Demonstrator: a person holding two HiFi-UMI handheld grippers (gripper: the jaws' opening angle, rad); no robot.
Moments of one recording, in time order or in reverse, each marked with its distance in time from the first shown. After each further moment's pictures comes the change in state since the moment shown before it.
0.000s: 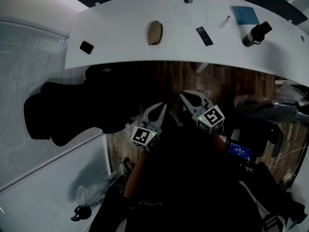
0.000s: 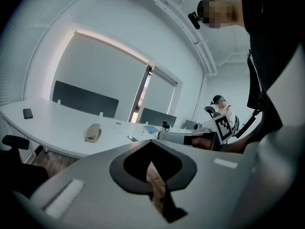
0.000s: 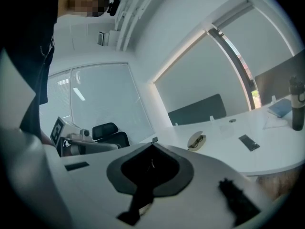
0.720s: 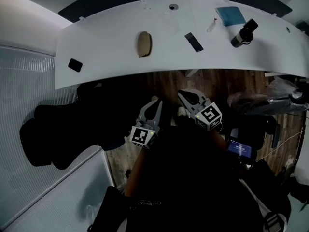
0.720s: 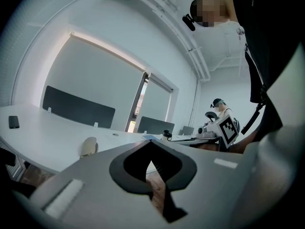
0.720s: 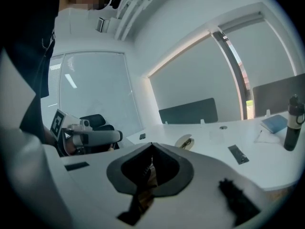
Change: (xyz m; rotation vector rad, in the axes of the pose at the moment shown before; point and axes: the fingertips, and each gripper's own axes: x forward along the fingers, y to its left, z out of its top) left arm 0.038 0.049 0.031 0.069 -0.097 -0.078; right arm 0.032 -0.039 0.017 -0.079 0.059 -0.127
